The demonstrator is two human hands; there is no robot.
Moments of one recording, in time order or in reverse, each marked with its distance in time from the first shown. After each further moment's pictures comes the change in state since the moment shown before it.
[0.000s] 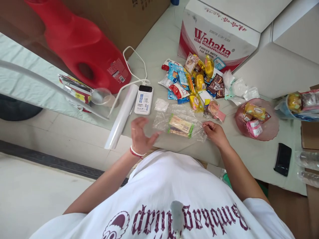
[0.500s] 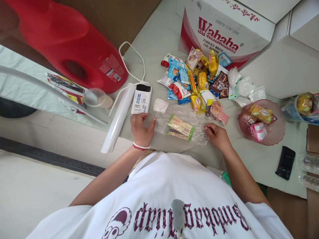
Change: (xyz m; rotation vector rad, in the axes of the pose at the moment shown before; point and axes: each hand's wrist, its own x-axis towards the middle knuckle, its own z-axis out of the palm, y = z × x) left_hand 0.032 -0.003 0.019 0.037 0.092 -0.288; right_hand -0.004 -0.007 -0.011 -0.368 0.033 -0.075
